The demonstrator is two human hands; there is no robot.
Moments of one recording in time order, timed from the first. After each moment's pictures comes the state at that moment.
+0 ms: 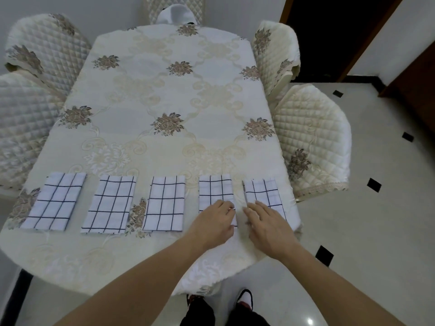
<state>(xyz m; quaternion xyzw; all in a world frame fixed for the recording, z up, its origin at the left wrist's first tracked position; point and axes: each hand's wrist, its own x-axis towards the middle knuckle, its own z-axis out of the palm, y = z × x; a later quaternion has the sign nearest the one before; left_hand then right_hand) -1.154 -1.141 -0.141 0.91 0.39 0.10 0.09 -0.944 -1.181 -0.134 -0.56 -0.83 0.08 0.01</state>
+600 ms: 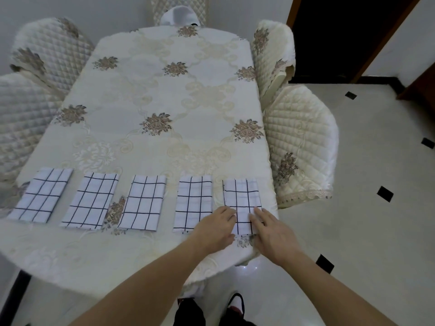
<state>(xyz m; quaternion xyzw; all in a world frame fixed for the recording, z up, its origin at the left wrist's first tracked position) -1.068 -1.148 -0.147 0.90 0.42 0.00 0.13 -0.848 -1.181 -0.160 -0.56 -0.82 0.12 -0.01</state>
